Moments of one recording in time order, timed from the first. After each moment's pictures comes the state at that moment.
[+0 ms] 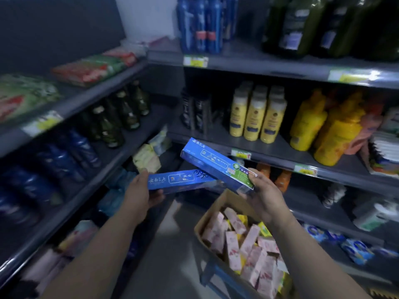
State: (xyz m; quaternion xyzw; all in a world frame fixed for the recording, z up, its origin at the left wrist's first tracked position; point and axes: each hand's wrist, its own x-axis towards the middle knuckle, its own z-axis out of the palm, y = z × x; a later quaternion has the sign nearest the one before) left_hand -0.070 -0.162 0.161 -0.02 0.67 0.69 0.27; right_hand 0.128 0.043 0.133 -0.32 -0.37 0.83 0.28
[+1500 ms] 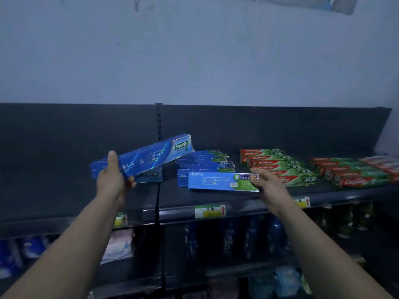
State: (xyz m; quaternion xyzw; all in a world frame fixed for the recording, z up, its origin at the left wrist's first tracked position) left_hand -0.183 -0.649 0.366 -0.26 0.51 0.75 -0.34; right_hand -0.306 -0.319 0.315 0.08 -0.66 0.74 0.00
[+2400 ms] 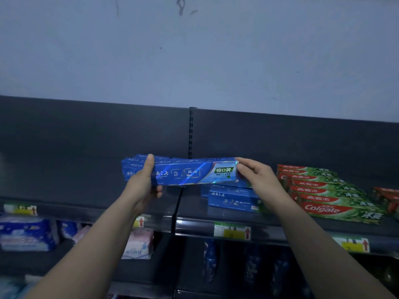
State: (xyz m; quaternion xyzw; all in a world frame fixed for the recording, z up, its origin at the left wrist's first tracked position) left_hand -0.194 -0.640 0.354 -0.24 0.56 0.75 -0.28; right_hand -0.329 -0.406 0.362 0.29 -0.75 0.60 -0.01
